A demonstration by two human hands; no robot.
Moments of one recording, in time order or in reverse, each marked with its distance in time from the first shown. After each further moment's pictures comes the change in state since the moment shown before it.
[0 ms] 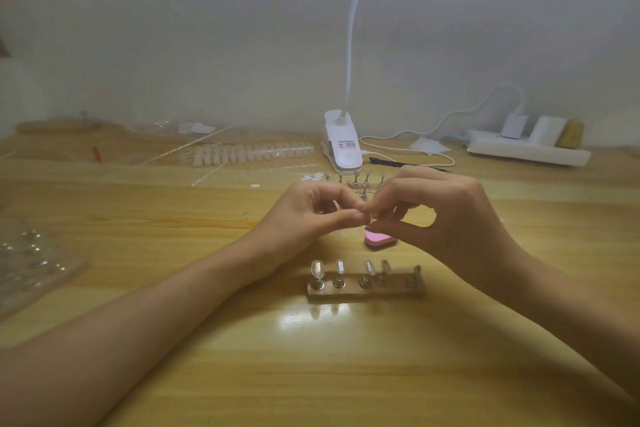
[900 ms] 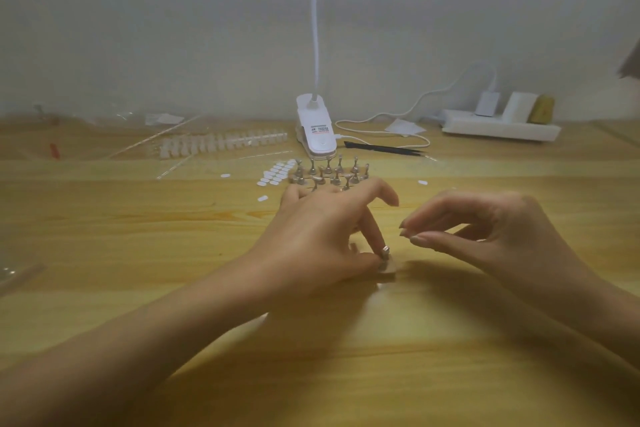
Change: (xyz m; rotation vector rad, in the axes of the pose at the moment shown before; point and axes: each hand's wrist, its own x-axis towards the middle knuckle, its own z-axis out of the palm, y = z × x) left_hand -0.010 0.027 0.048 0.788 -0.121 0.045; right_hand -0.060 -0.003 -0.044 0.204 -0.051 0.402
